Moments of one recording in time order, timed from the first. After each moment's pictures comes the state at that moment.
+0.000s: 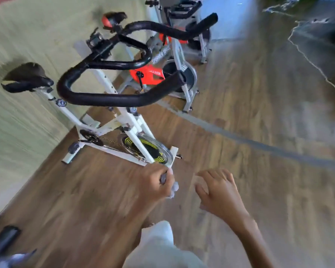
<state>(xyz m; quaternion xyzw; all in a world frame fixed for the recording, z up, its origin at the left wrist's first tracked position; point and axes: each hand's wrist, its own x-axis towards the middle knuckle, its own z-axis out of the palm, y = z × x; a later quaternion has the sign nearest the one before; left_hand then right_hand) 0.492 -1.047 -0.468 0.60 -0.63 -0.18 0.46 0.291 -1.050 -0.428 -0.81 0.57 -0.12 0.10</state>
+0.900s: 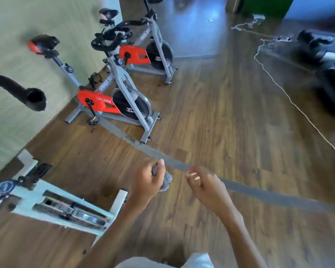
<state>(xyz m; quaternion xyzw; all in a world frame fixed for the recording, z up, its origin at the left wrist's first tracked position) 0.184 -1.446 -0.459 0.63 -0.61 -0.13 0.46 -0.010 -1.435 -0.413 -0.70 0.63 -0.16 0.29</state>
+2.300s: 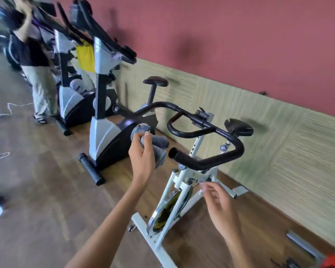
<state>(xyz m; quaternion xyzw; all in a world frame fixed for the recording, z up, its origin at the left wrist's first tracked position) 0.284 -1.544 -0.280 0.62 0.25 0.49 0.55 0.330 -1.755 -0.338 -0.81 -0.26 0.06 0.52</state>
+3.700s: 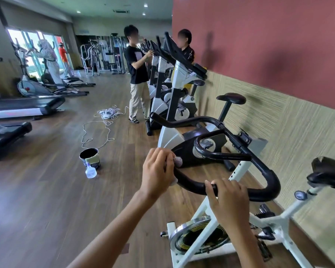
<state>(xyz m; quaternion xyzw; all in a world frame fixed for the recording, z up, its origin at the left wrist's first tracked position) 0.337 -1.615 -0.290 0.76 0.28 0.58 0.09 0.506 -1.725 -0.350 -0.76 -0.52 -0.27 0.28</state>
